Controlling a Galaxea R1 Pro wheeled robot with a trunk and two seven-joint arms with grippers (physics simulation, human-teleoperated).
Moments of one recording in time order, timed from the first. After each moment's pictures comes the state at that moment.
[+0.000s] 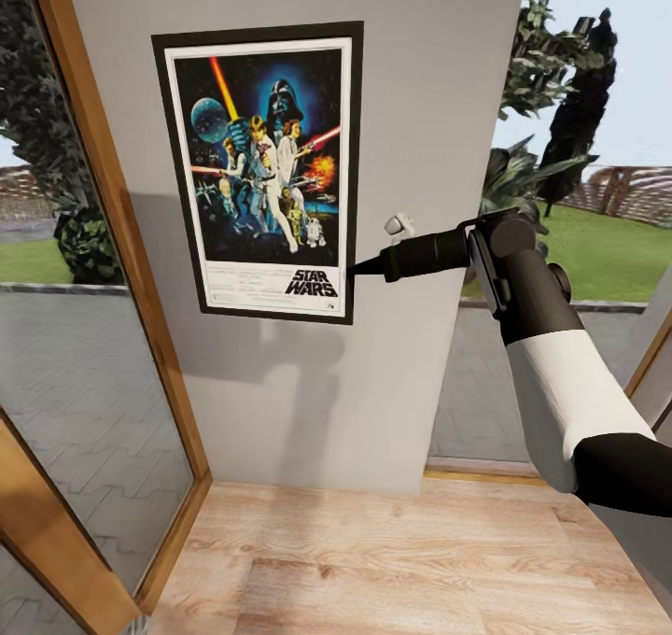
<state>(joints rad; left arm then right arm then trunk) -0.28 0.23 0.06 -0.23 0.74 0.18 -0.39 -1.32 -0.02 0.13 -1.07 0.20 0.97 1.28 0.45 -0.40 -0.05</state>
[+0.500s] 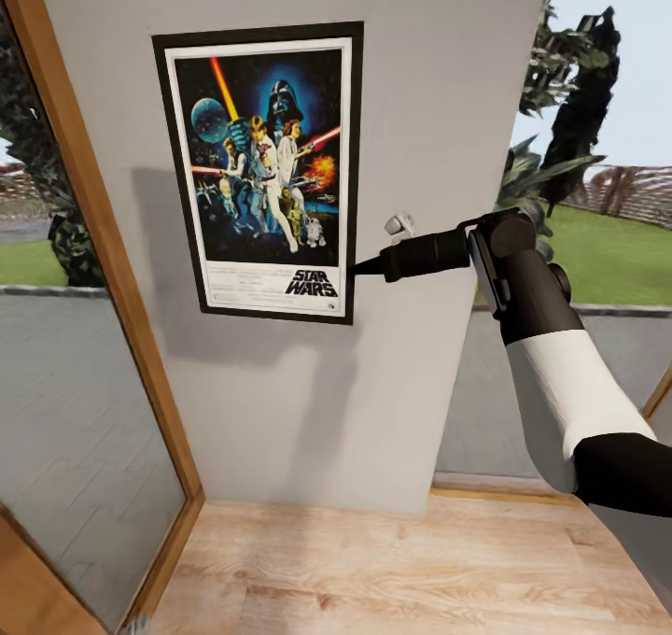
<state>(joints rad) -0.28 0.23 0.06 -0.23 0.74 0.18 -0.39 -1.32 -0.02 0.13 -1.07 0.20 0.97 1.28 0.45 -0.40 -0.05</state>
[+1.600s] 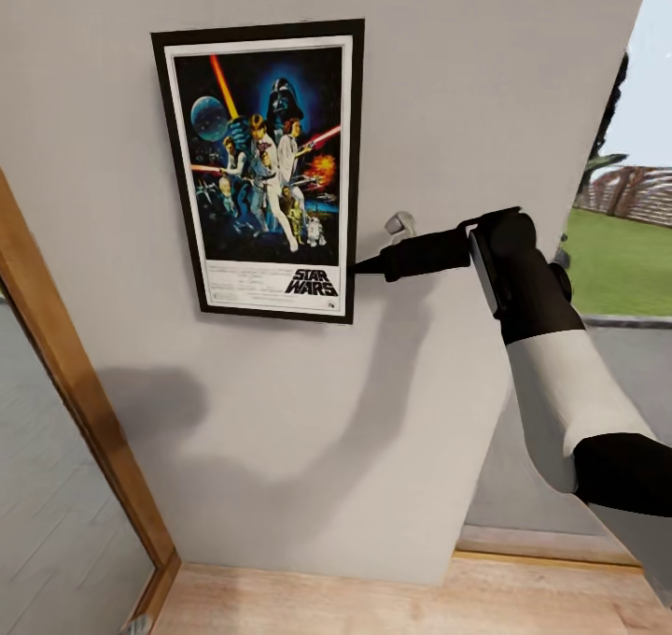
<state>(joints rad) -0.28 0.23 0.06 -0.23 0.74 0.18 -0.39 -1.32 -0.02 0.13 -1.08 0.20 0.97 1.28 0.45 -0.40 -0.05</state>
